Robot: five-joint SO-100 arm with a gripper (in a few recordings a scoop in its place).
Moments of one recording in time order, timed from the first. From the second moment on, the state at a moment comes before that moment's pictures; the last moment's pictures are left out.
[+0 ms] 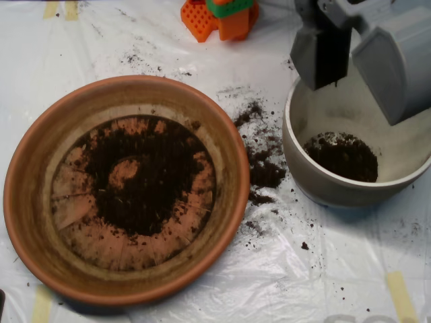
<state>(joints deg) -20.6 99.6 68.3 84.5 -4.5</state>
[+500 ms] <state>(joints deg) -4.6 99.6 63.9 86.7 2.1</state>
